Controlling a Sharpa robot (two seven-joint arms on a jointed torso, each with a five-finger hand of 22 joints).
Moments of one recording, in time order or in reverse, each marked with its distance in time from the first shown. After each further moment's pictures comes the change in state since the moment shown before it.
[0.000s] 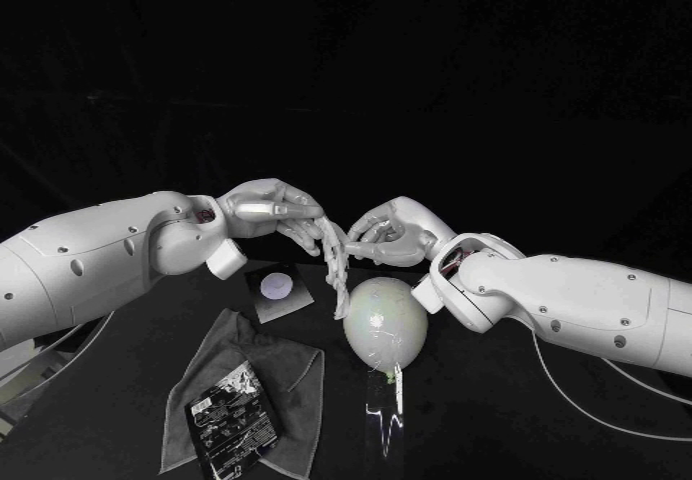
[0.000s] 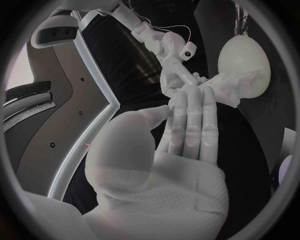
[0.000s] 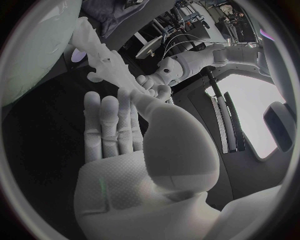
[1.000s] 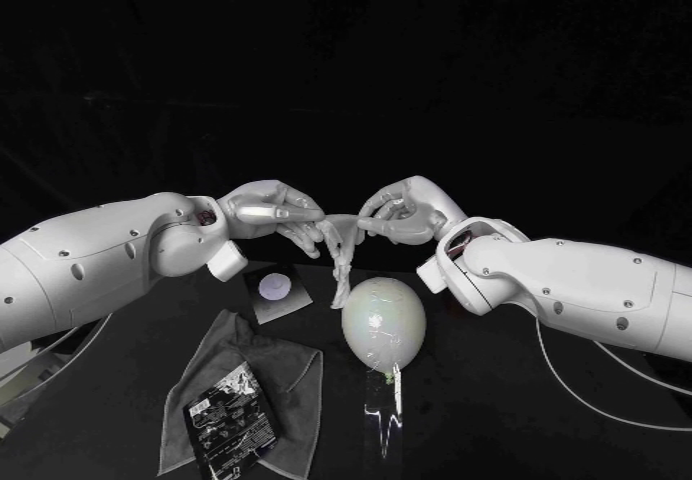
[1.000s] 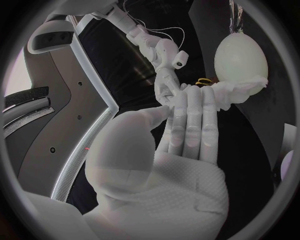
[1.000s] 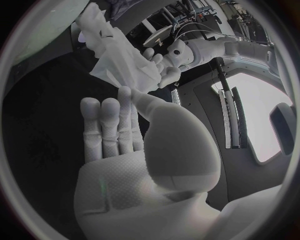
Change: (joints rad) left arm 0.000 0.004 0.000 0.008 -0.045 -0.027 0.007; left_hand 0.003 0.003 0.000 0.000 0.000 -0.001 0.001 0.001 0.000 -0.002 0.002 0.000 0.001 0.000 -0.005 0.000 0.002 0.000 0.000 0.000 0.000 0.001; right arm 0.032 -0.006 0.008 -0.033 0.036 -0.089 -0.021; right_hand -0.013 0.001 0.056 -0.015 0.001 -0.021 -0.004 0.081 0.034 0.020 -0.013 0.051 0.058 0.036 -0.020 0.045 0.012 -0.003 0.074 -0.013 0.176 0.108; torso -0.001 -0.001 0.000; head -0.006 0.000
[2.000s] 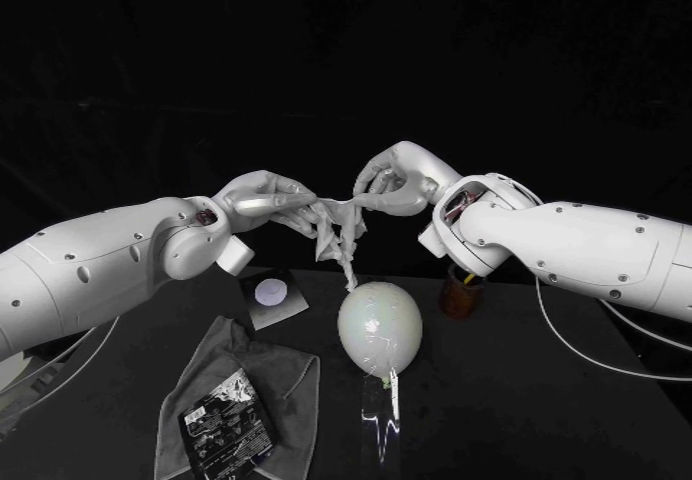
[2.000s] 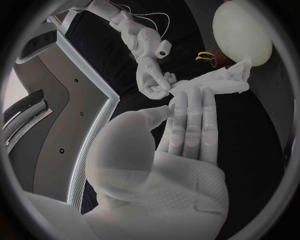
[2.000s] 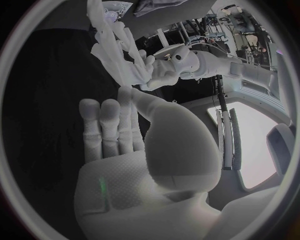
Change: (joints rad) left arm 0.000 0.036 -0.001 -0.034 0.037 -0.226 0.047; left_hand 0.000 0.000 0.008 0.009 0.000 -0.012 -0.002 0.000 0.036 -0.005 0.005 0.006 0.009 -0.026 0.005 0.019 0.027 0.000 -0.028 0.012 0.004 0.005; right arm 0.117 0.028 0.012 -0.057 -0.293 0.091 -0.115; right_hand -0.008 -0.008 0.028 -0.022 -0.003 -0.010 -0.001 0.024 0.023 0.002 -0.001 0.018 0.029 0.011 0.000 0.019 0.015 -0.015 0.011 -0.004 0.040 0.000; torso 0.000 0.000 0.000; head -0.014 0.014
